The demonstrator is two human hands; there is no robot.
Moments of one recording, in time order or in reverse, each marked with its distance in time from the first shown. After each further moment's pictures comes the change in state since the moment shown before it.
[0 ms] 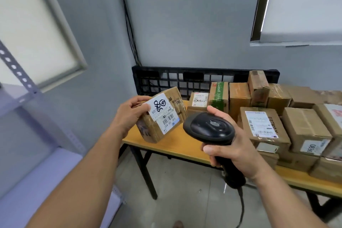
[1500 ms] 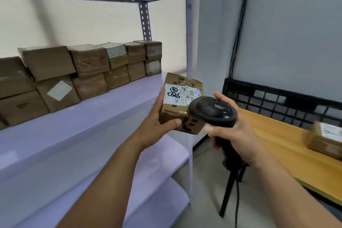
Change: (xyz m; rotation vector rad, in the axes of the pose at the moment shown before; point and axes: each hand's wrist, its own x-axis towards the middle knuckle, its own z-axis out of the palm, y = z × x) left_hand -0.174 -0.074 -0.384 -0.009 0.079 0.205; right_hand 0.097 -0.019 0.427 0.041 -0.277 -0.122
